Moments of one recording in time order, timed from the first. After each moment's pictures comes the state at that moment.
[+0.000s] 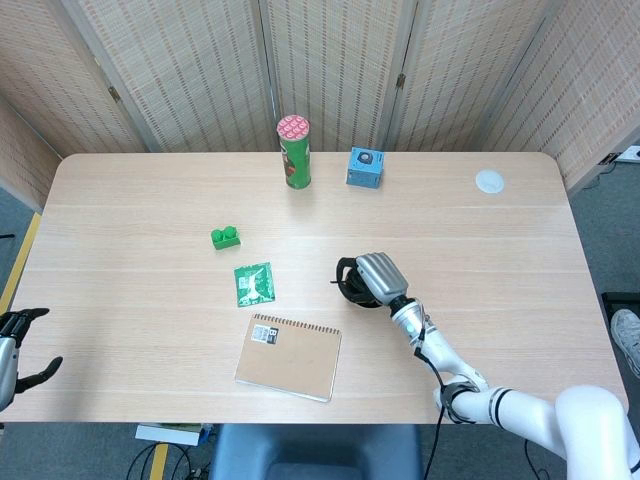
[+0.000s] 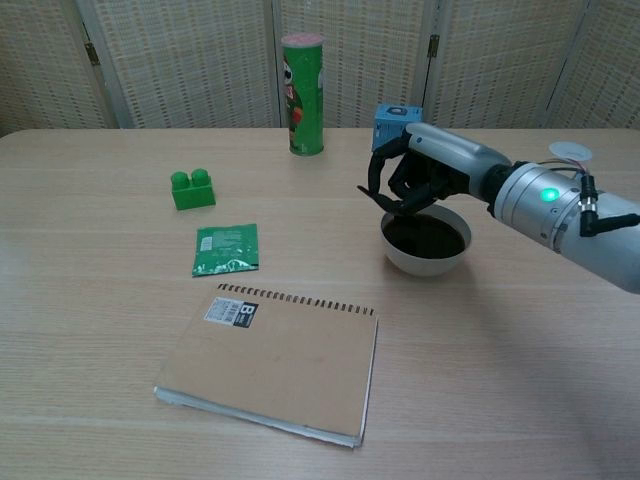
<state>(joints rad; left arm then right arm) -0.06 -1.11 -0.08 -1.62 1.43 1.52 0.08 0.77 -1.76 0.24 -1.12 -1.37 0.93 0.31</state>
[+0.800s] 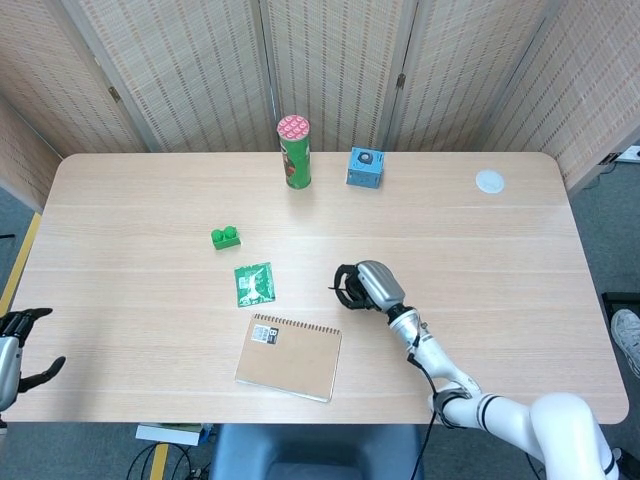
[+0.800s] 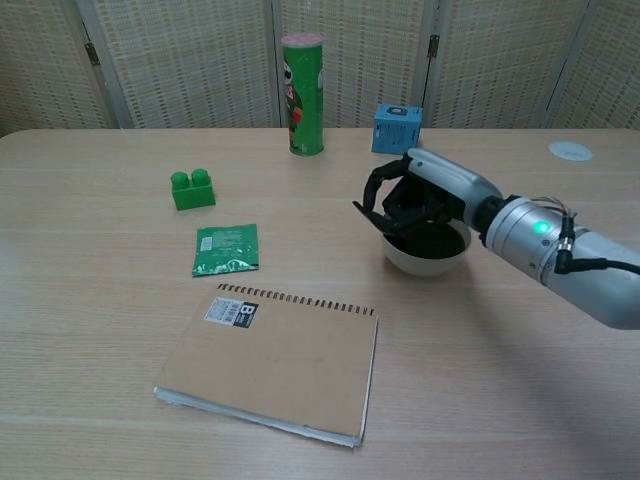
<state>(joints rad) -0.07 -1.11 -0.08 -1.63 1.43 1.51 0.08 0.75 -1.86 0.18 -0.95 -1.42 0.98 0.56</state>
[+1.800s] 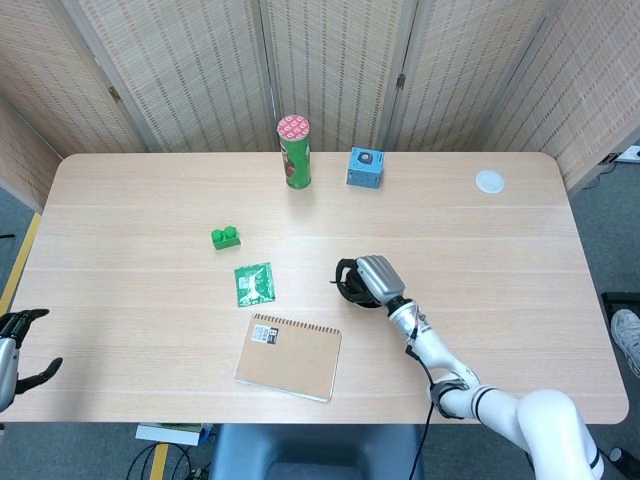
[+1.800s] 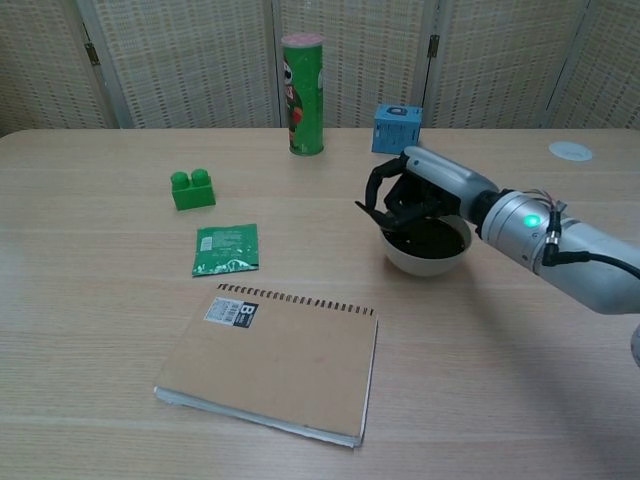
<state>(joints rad) -0.06 -1.11 -0.08 -1.64 1.42 1.52 0.09 0.80 -1.91 0.18 -0.81 -1.45 0.96 0.58</state>
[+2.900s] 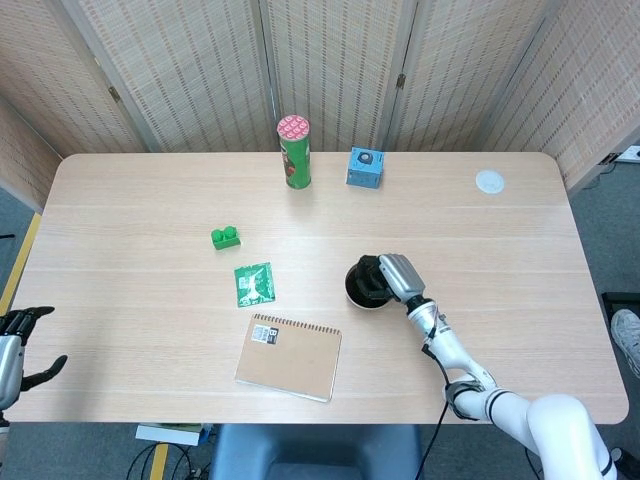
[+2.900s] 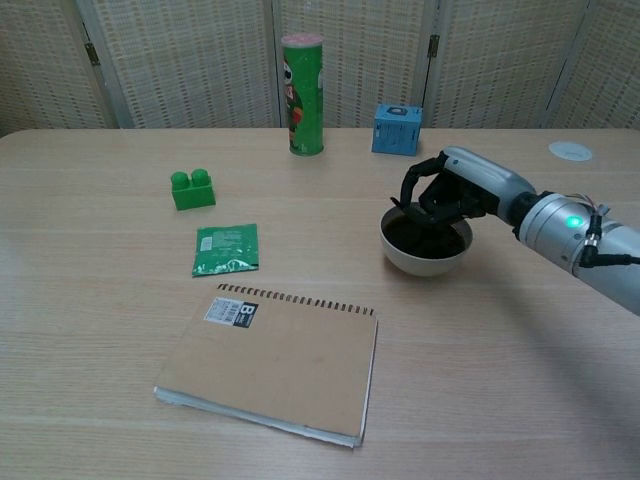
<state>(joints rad) -0.07 -1.11 -0.09 -1.65 1.42 1.51 0.11 0.76 -1.89 0.16 -0.75 -1.44 0.97 0.68</state>
